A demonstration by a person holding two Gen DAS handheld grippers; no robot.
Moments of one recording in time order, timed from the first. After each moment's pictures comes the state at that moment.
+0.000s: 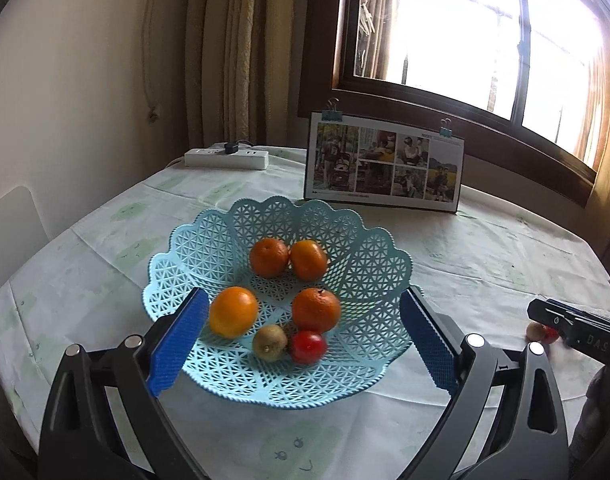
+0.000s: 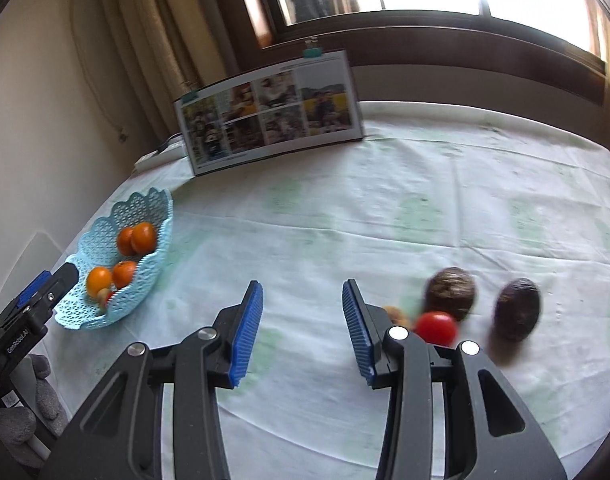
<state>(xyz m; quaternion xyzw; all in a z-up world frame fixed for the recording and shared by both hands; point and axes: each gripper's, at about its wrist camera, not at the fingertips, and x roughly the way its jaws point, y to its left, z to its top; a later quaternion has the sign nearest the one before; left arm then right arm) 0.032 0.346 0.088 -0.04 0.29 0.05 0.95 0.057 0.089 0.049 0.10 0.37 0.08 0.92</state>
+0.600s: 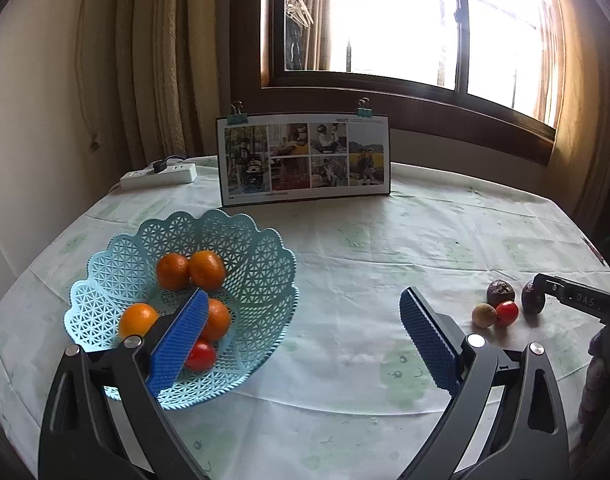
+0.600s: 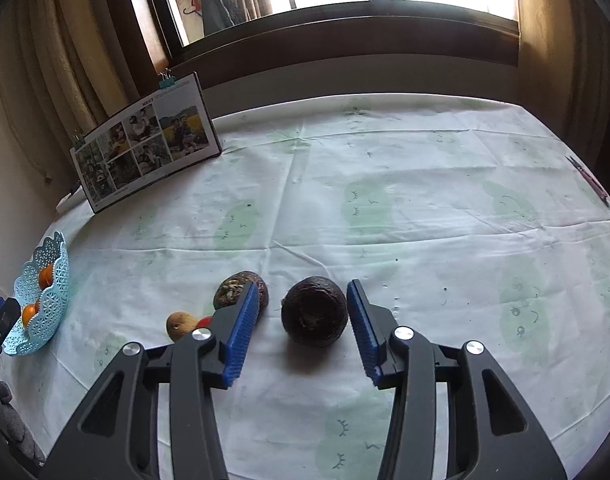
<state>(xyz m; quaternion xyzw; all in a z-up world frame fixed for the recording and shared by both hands) 0.041 0.266 0.091 0.02 0.30 -0.02 0.95 0.048 -0.028 0.033 0.14 0.37 -0.05 0.92</state>
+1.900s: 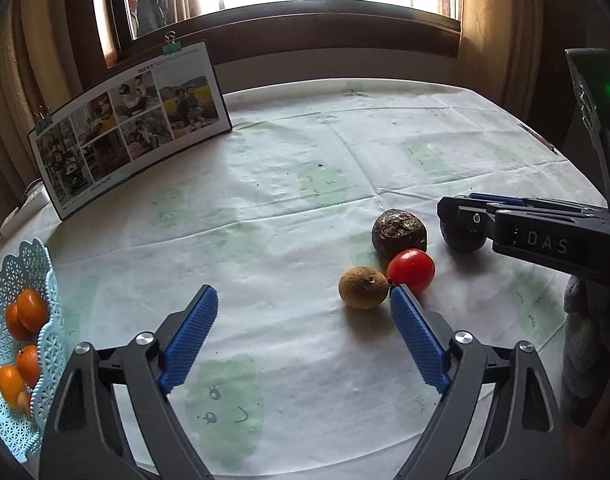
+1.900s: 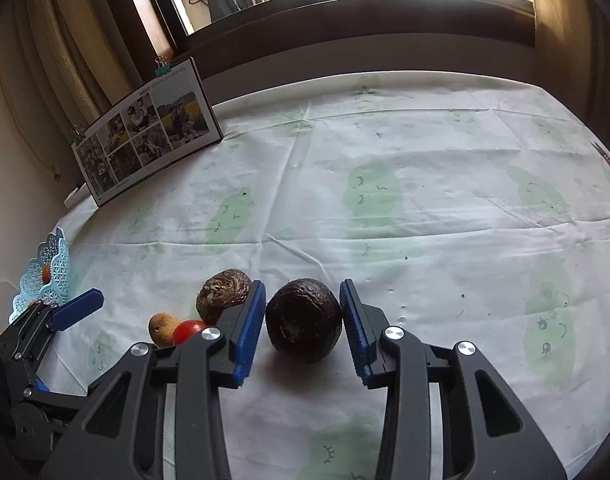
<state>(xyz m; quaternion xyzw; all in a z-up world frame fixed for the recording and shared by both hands) 0.089 0.128 0.031 0.13 0.39 -0.20 0.89 0.066 -0.042 0.014 0.15 0.39 -0.01 0.91</state>
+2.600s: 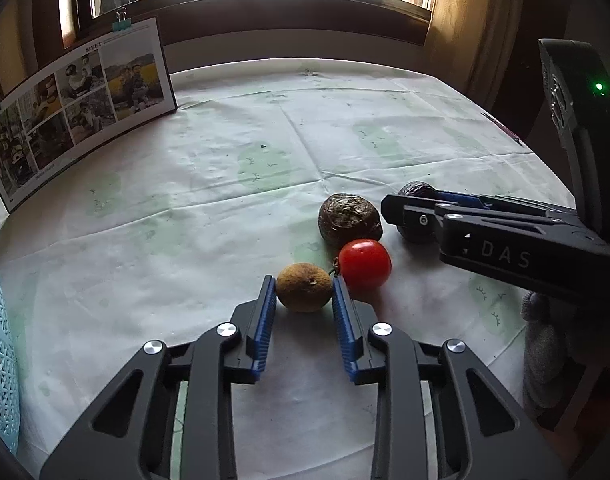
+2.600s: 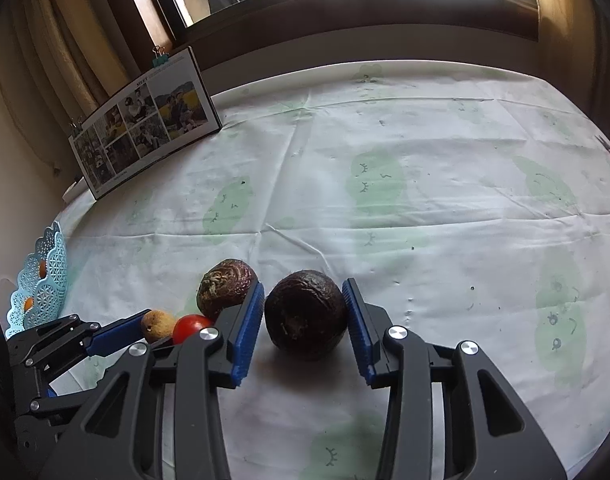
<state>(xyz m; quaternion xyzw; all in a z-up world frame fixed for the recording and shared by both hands) 0.092 0.111 0.020 0.10 0.43 -0.27 0.86 0.071 -0.038 0.005 0.15 0.41 -0.01 0.90</state>
